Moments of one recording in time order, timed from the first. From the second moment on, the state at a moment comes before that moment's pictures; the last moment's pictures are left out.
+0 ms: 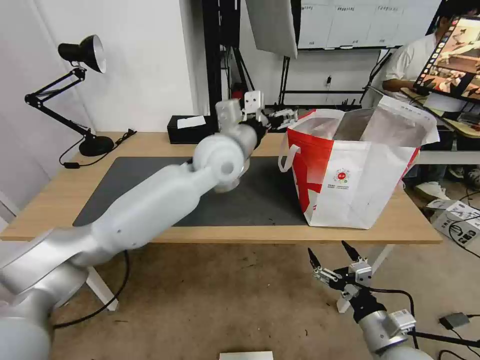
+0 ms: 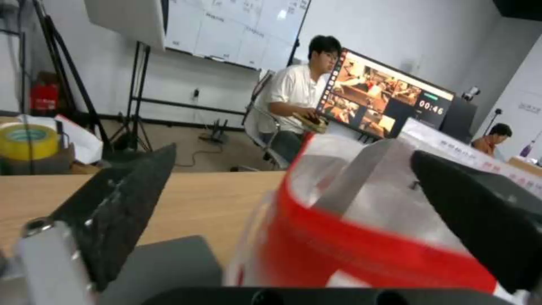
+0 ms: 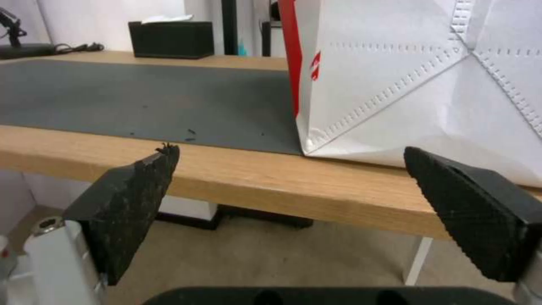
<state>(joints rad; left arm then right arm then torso) 0.15 -1.02 0.43 -1.76 -1.33 0.12 -0.39 -1.73 0.88 0.40 2.11 0.45 0.24 0.21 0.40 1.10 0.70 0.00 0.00</state>
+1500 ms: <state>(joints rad) 1.19 -0.75 -0.38 -1.86 -0.71 -0.16 0.01 -1.73 0.88 0.40 2.11 0.45 0.24 0.21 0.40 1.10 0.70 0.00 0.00</state>
